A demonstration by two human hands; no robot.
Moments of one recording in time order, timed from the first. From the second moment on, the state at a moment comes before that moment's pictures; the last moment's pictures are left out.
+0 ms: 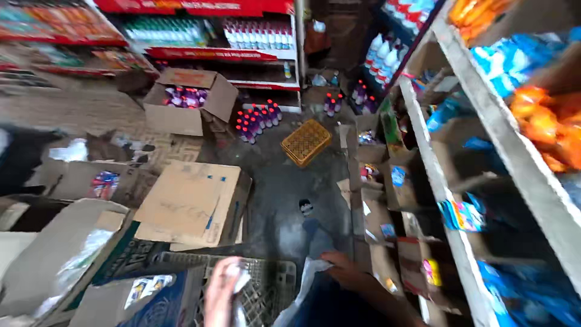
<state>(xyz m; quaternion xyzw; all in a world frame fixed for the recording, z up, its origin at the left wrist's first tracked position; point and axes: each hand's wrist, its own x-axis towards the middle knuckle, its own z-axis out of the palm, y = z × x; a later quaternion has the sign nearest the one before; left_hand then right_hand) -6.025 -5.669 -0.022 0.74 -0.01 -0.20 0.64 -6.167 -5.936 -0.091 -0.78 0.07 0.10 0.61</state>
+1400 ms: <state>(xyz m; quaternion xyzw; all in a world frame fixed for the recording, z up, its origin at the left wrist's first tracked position) -5.068 -5.749 -0.169 0.71 0.41 -0.09 0.57 -4.937 -6.095 -0.209 -0.87 0.03 0.46 0.15</state>
